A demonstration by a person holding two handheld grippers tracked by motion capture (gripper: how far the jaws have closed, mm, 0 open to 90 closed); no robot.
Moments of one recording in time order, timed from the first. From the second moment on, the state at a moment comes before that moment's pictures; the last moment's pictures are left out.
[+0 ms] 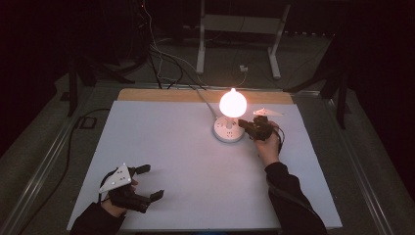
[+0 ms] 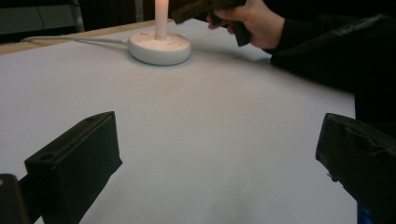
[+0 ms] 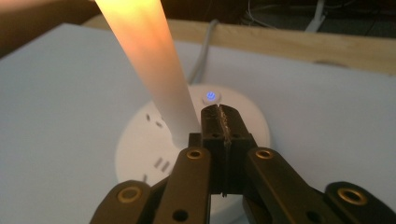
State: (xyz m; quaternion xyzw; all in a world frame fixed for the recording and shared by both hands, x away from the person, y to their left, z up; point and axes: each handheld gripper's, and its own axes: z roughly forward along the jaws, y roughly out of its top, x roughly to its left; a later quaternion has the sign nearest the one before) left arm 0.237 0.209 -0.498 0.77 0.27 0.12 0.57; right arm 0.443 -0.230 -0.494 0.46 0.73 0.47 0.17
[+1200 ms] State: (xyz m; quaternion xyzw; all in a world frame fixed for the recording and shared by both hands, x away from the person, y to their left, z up) left arm 0.236 0.209 -0.498 0.77 0.27 0.12 0.57; right arm 0.443 -0.229 -0.505 0.46 0.74 0.46 0.18
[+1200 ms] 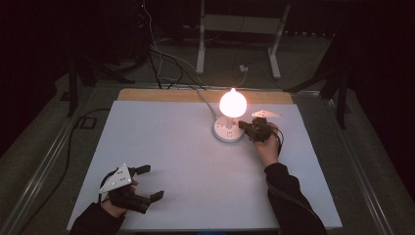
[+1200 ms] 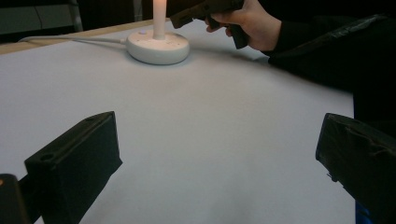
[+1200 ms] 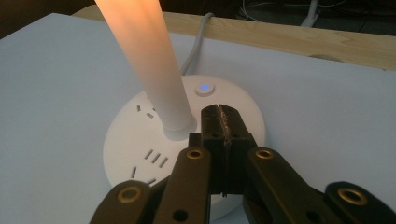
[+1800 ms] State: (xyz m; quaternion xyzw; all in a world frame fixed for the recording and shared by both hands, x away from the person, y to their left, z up) left arm 0.236 0.209 -0.498 0.77 0.27 0.12 0.57; right arm 0.445 -0.228 -0.515 0.46 0.75 0.45 0.17
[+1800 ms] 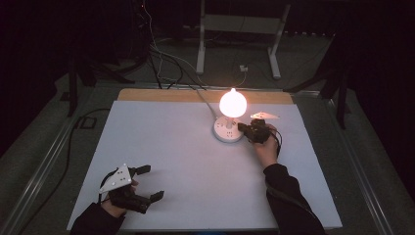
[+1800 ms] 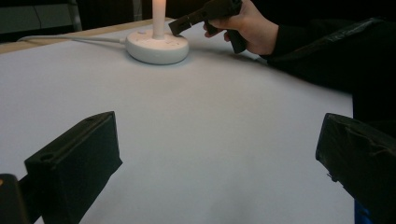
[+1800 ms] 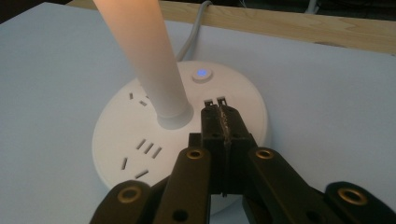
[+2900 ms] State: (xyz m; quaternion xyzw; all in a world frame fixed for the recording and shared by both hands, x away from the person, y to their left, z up) left arm 0.236 0.208 -0.498 0.77 0.27 0.11 0.57; right arm 0.441 -0.228 -0.484 0.45 0.74 0.46 0.19
